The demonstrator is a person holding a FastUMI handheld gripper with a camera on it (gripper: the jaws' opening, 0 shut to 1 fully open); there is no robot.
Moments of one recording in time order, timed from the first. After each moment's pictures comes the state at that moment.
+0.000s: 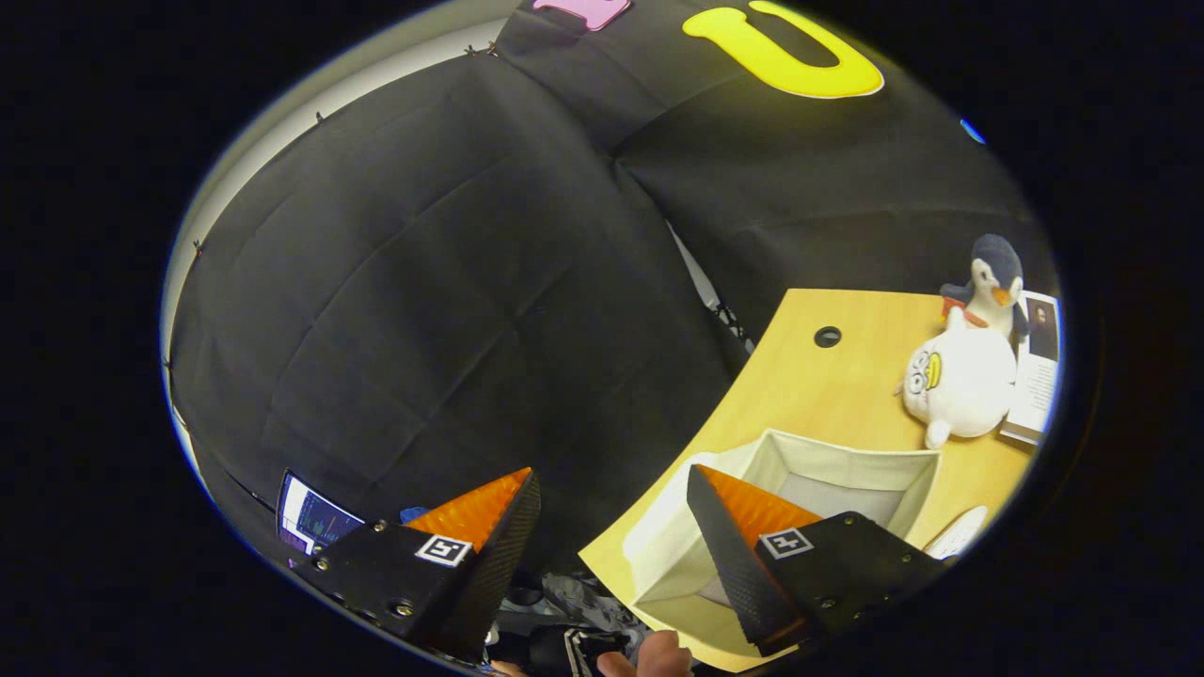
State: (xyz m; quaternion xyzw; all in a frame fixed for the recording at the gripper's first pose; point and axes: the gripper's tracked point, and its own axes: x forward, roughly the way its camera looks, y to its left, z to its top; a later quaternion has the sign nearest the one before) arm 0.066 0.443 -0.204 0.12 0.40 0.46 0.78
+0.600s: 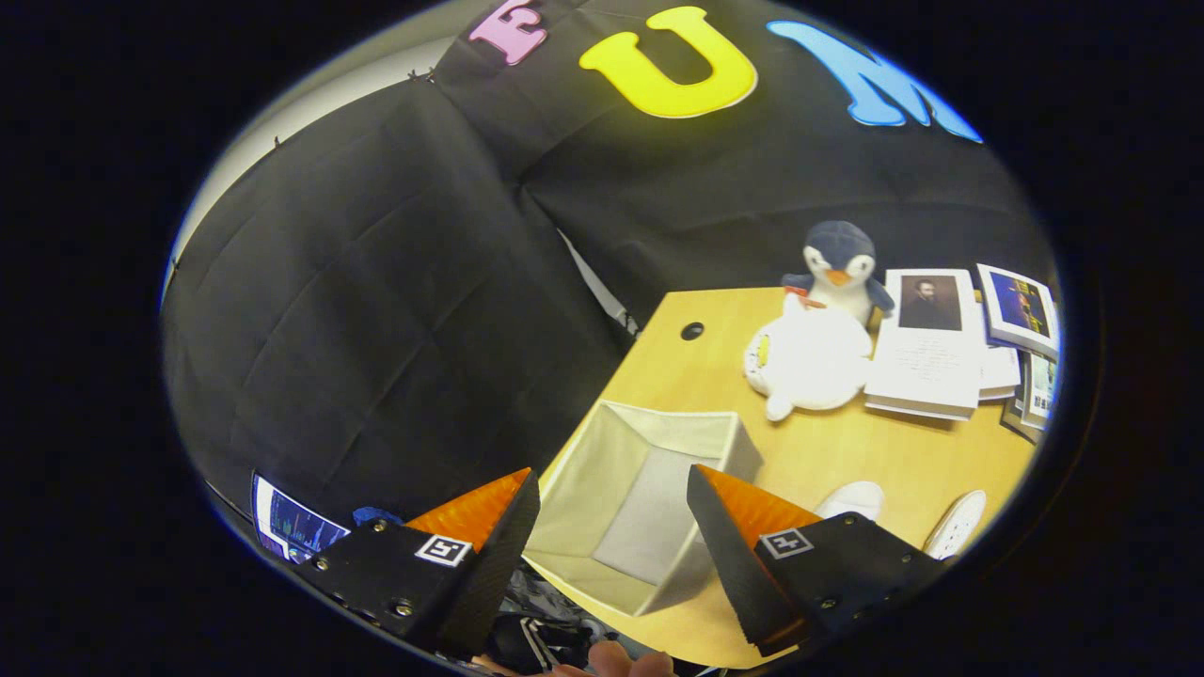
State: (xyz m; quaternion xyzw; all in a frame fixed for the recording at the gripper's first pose) arm 0.089 0.263 -0.235 0.11 0.42 0.36 0.83
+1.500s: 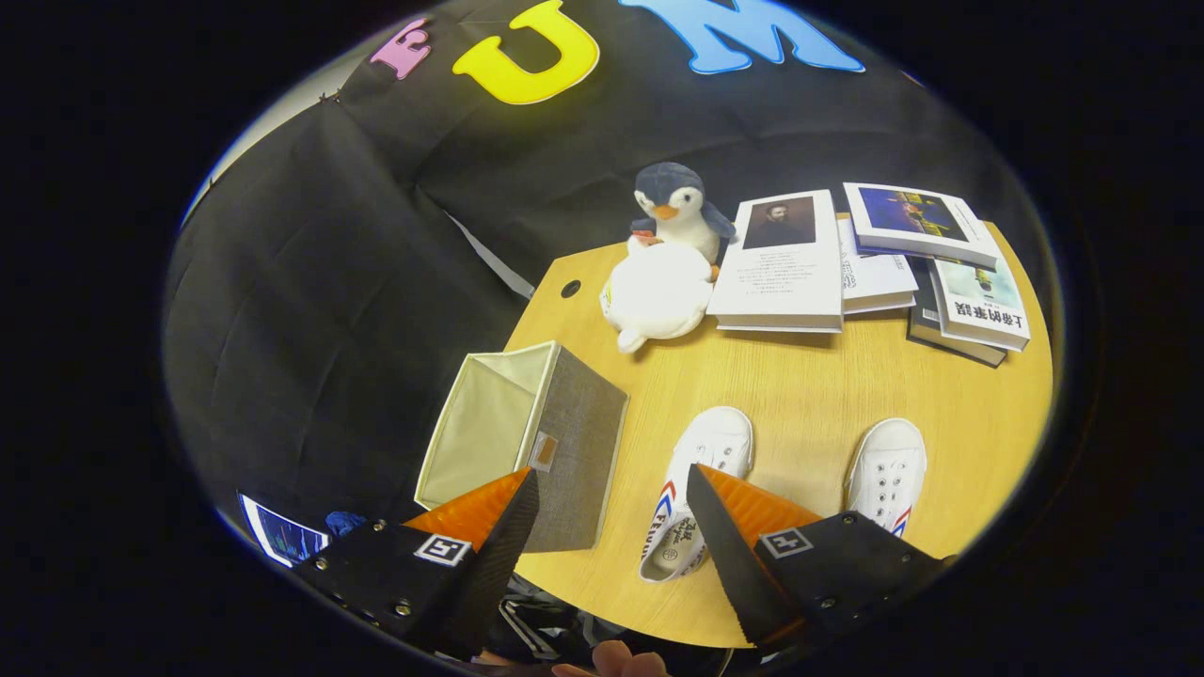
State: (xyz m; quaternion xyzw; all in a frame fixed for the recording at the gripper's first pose) arm 0.082 0.135 -0.290 0.12 0.48 0.26 0.83
